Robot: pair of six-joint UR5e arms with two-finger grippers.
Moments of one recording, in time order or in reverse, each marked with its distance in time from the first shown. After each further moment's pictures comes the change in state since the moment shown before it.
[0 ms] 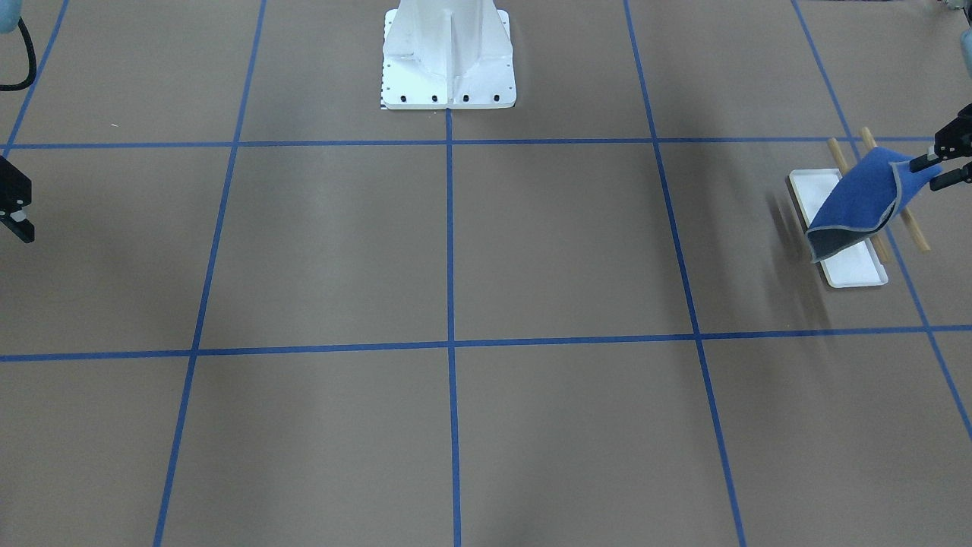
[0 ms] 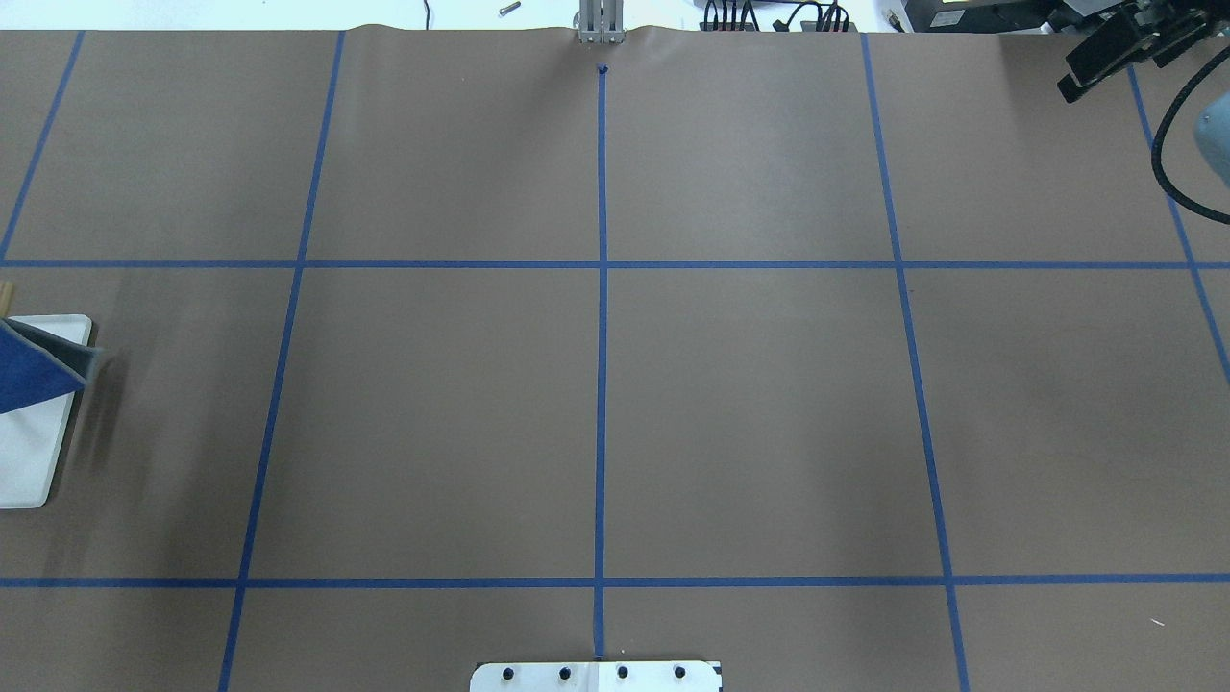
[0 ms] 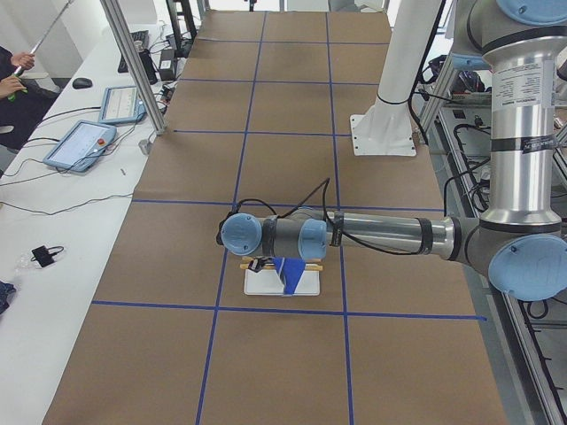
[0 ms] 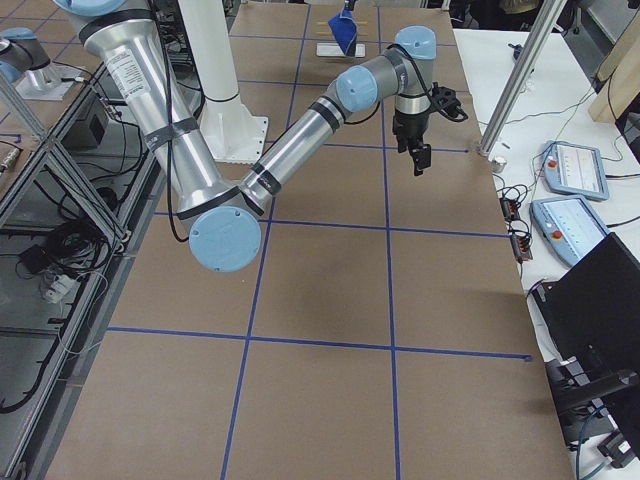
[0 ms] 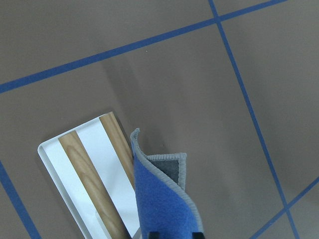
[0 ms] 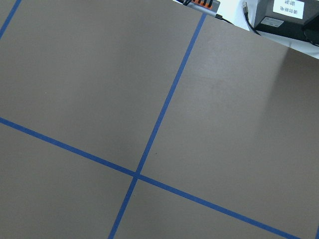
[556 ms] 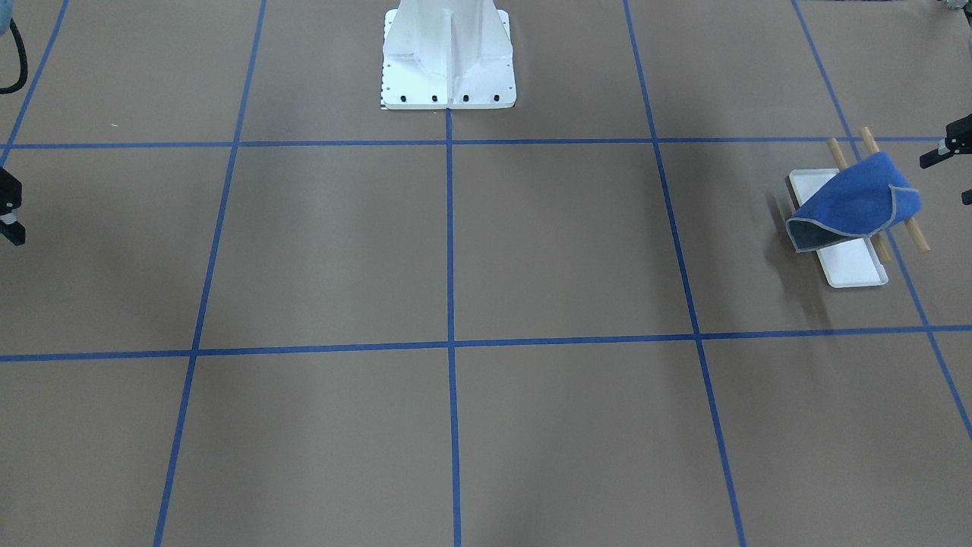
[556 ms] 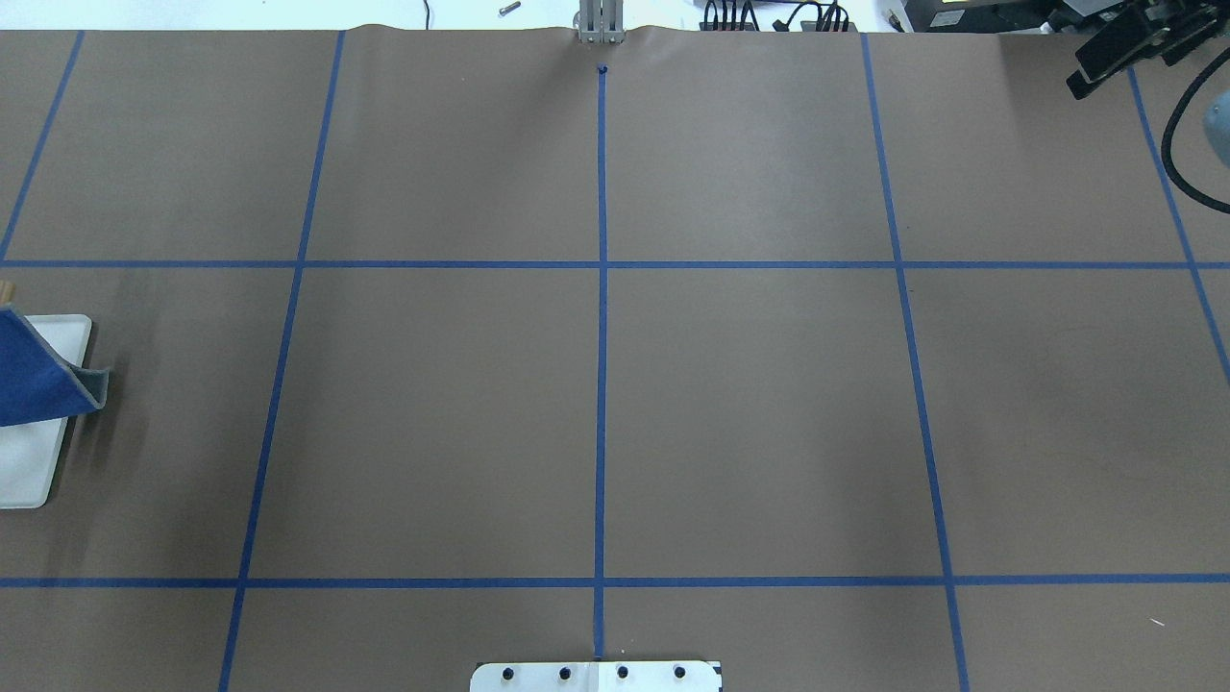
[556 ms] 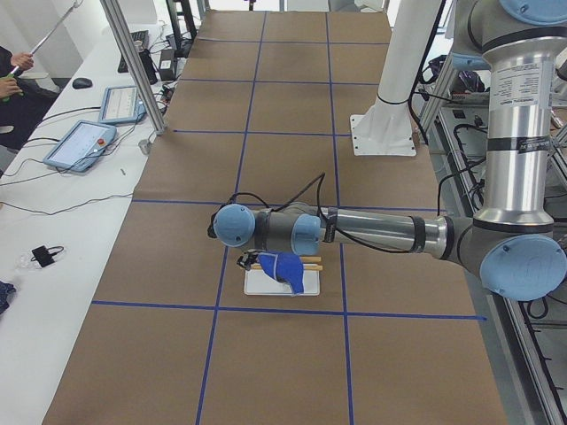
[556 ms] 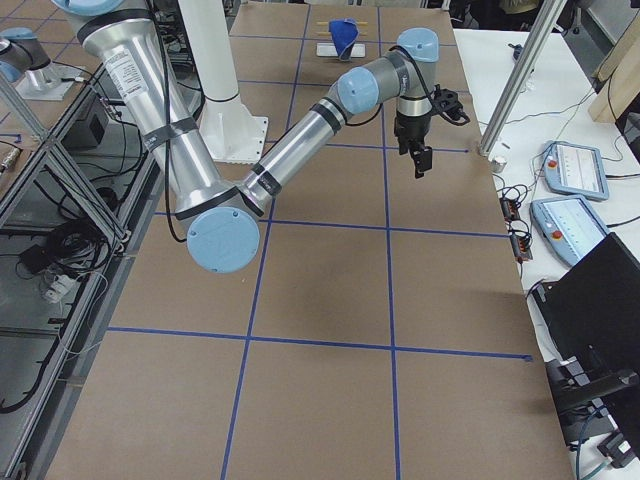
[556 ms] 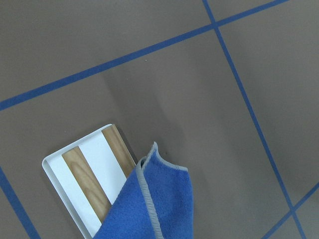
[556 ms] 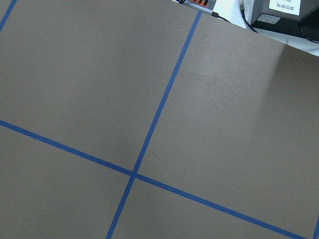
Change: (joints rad) left arm -0.037 -0.061 -0.001 -0.010 0.055 -0.027; right arm 0.031 -0.003 -0.027 -0.002 0.028 -0.012
